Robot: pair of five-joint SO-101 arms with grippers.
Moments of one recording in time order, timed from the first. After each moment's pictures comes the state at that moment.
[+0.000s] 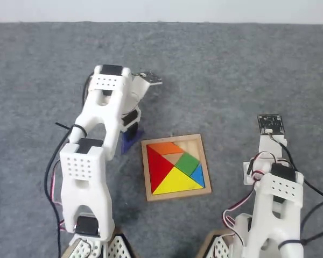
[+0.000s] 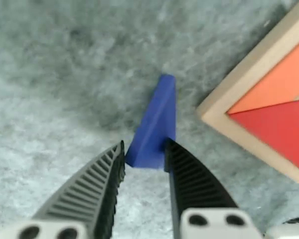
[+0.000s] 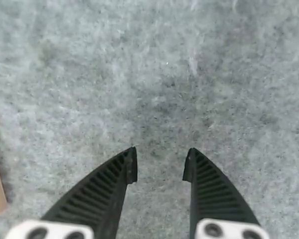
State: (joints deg) left arm 1.5 39.8 -20.1 98.1 -31.3; right arm 15.0 -43.6 70.4 52.5 17.6
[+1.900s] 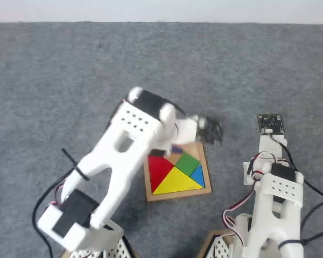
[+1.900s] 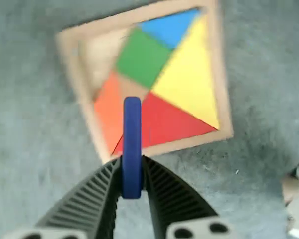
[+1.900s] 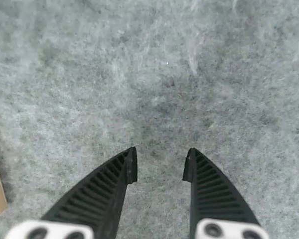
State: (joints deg) left arm 27.5 -2.4 9.2 96.8 -63.9; right arm 15.0 -43.6 70.4 52.5 17.6
